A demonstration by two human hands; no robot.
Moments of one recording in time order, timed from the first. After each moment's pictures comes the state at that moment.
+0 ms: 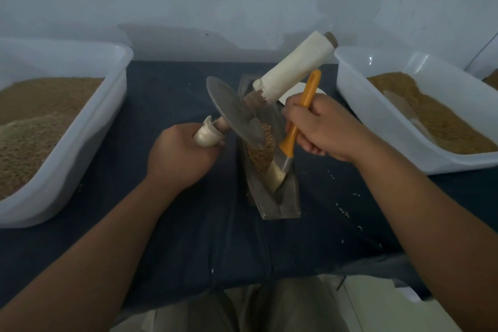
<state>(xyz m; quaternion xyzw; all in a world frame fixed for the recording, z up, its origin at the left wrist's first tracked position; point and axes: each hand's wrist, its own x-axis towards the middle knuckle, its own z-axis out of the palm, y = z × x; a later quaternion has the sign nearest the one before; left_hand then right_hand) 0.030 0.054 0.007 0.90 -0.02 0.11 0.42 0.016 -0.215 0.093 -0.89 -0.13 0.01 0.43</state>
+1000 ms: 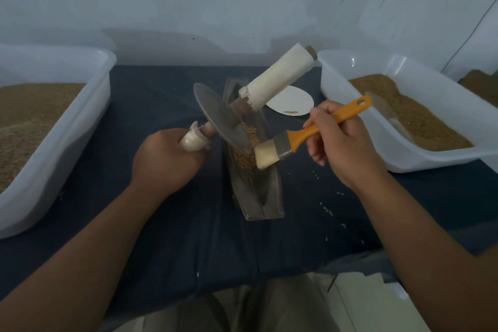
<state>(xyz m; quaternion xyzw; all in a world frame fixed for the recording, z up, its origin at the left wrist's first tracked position) 0.029 0.053 0.002 0.91 -0.03 0.12 0.40 -0.024 -0.247 0.071 -0.80 -0.08 -0.14 0.58</state>
